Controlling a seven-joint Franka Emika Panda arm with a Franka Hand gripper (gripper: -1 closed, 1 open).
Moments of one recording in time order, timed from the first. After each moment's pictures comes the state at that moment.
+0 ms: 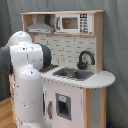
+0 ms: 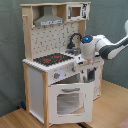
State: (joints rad) arm -1.54 0.10 2.50 -2.12 -0.49 1.75 -0.60
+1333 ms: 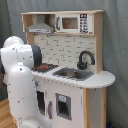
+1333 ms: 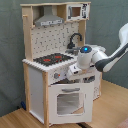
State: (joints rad) arm -1.54 -0.06 2.43 -2.19 -0.48 2.16 -0.71
